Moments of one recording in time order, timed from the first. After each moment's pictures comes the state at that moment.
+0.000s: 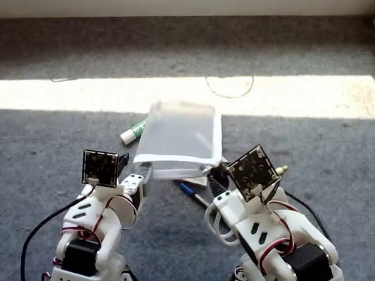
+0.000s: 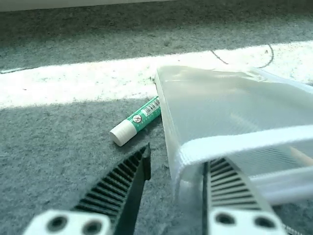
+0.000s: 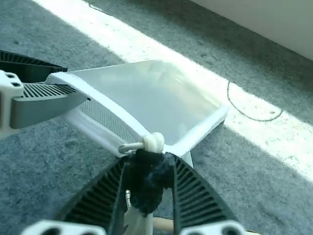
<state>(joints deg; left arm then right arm) 8.5 -103.8 88.0 52.5 9.5 -26.9 -91.3 56.0 72.4 12.4</state>
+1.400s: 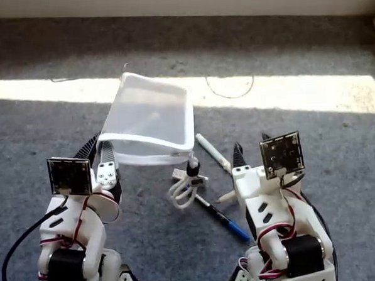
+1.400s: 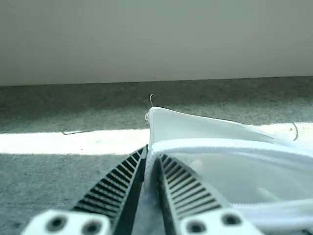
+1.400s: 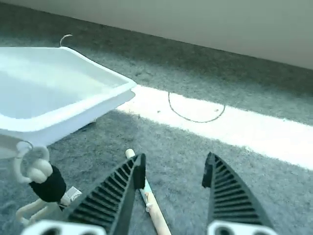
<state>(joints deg) 0.9 -103.7 76.7 49.0 5.8 -12.0 -91.3 65.9 56.6 7.6</state>
